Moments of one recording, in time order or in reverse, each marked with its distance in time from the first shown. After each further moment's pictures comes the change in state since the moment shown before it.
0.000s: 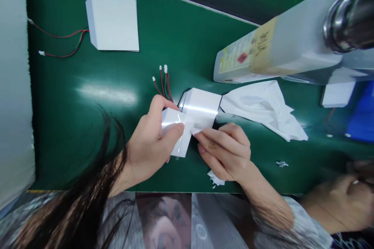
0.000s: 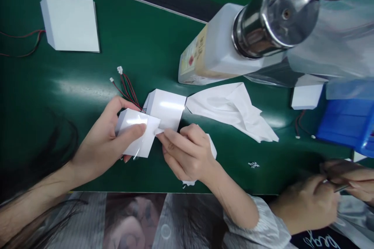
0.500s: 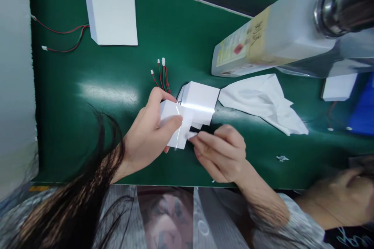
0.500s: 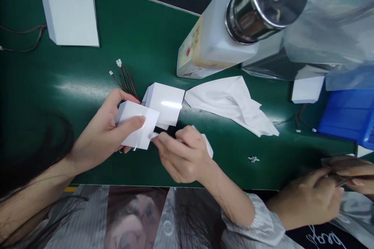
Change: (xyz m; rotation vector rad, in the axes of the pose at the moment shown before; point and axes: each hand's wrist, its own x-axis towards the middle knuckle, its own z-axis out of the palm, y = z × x) left_hand 0.000 0.003 -0.003 0.014 -0.037 0.045; right_hand -0.011 -0.013 0.003 0.013 0.038 -0.016
